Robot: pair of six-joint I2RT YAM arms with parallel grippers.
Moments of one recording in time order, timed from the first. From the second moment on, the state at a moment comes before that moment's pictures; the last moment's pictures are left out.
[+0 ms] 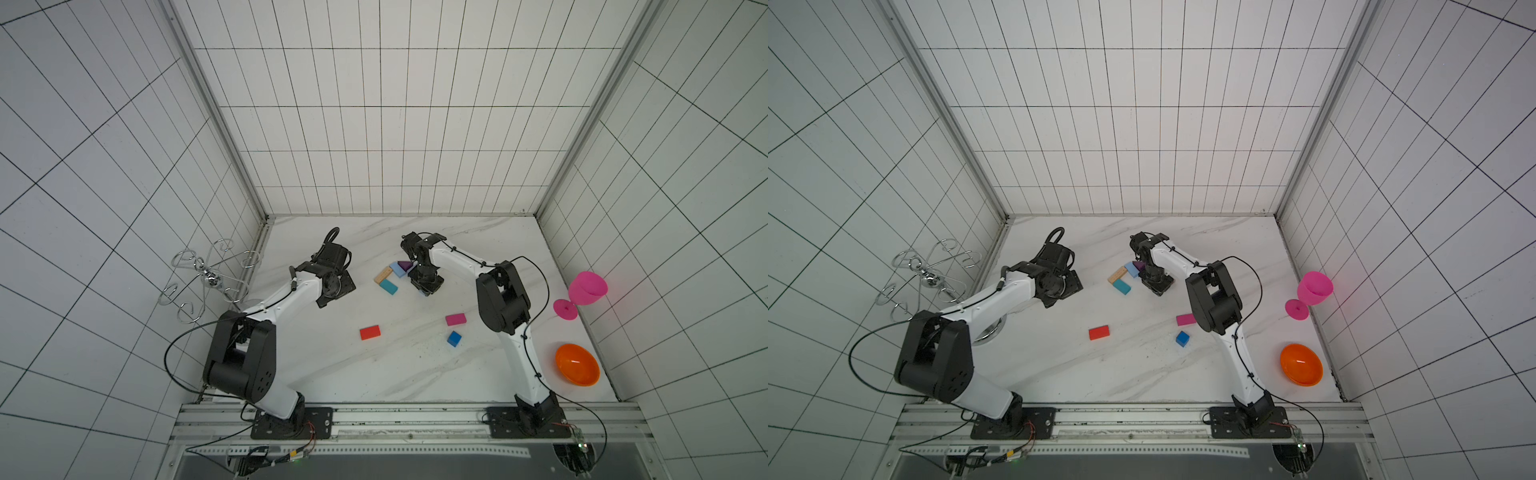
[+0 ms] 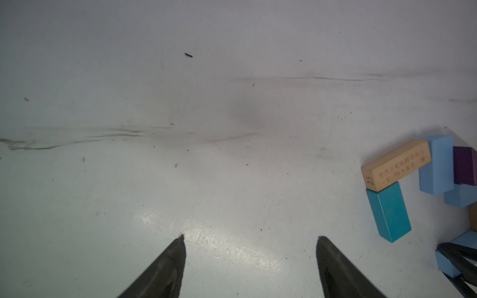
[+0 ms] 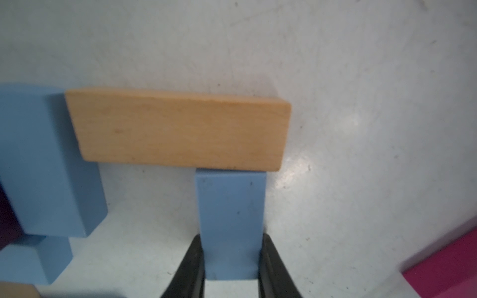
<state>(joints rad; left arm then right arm) -0.30 1.55 1.06 -0.68 -0.11 -0.80 0.59 2.30 1.90 -1.12 0.08 1.34</state>
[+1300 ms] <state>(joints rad) -0.30 1.55 1.06 -0.67 -0.10 -0.81 0.59 2.30 1.90 -1.13 0.09 1.37</state>
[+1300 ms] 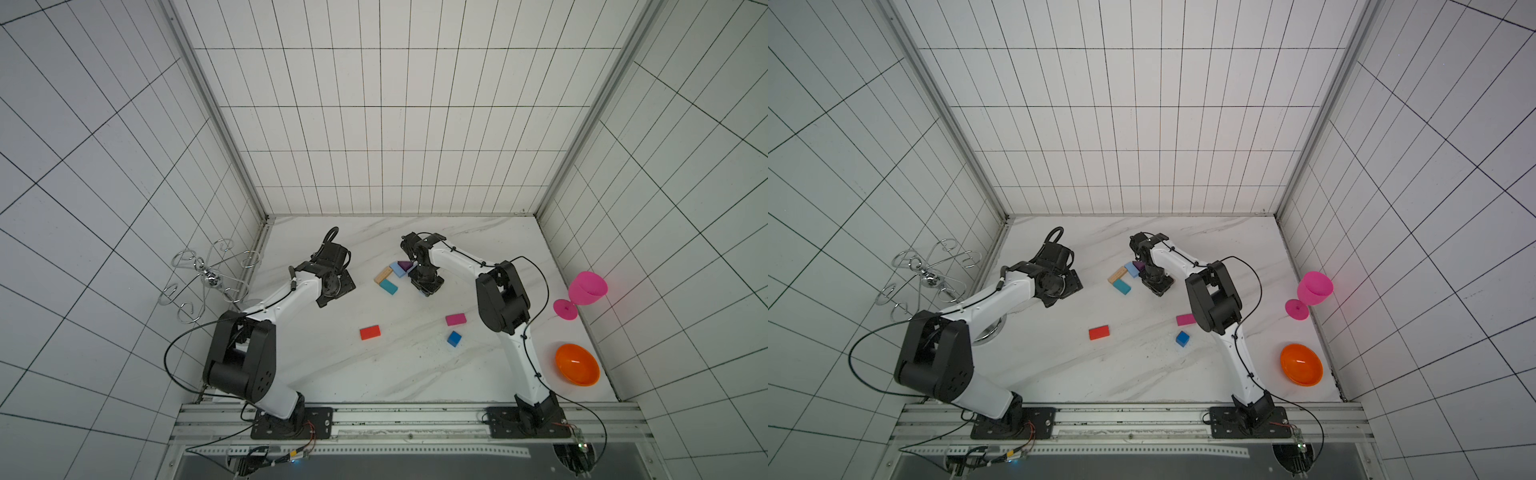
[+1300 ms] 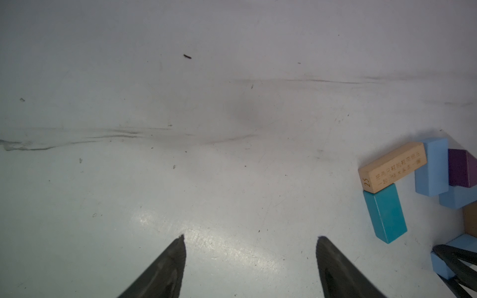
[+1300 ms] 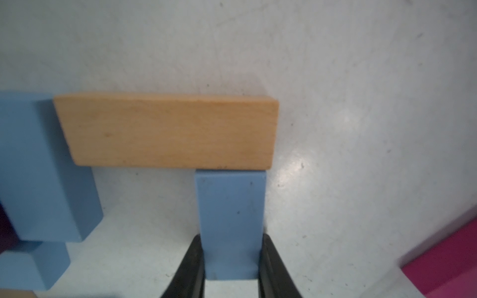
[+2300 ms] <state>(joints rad) -0.30 1.48 1.04 -0.70 -0.12 -0.83 0.60 2.18 1.80 -1.09 0.12 1.27</state>
